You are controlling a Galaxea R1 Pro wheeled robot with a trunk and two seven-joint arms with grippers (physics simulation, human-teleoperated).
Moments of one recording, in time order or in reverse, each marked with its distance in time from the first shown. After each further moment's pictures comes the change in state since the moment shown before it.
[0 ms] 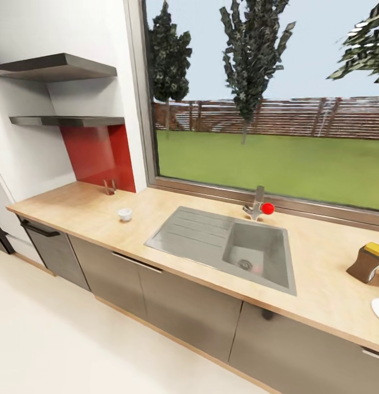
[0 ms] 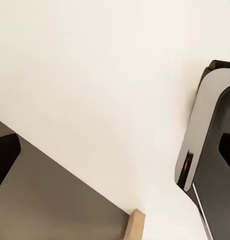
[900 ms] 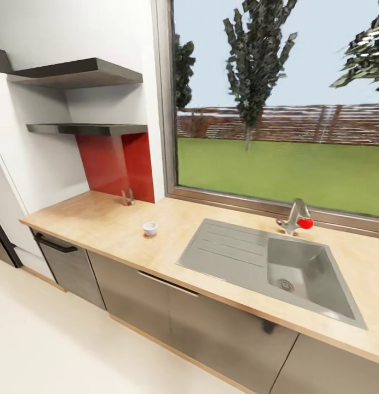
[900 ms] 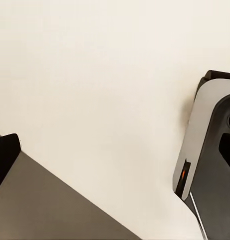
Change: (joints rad) left arm 0.000 -0.002 -0.004 0.000 -0.003 0.000 0.000; right arm 0.000 0.000 0.000 0.000 -0.001 0.000 -0.001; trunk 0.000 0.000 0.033
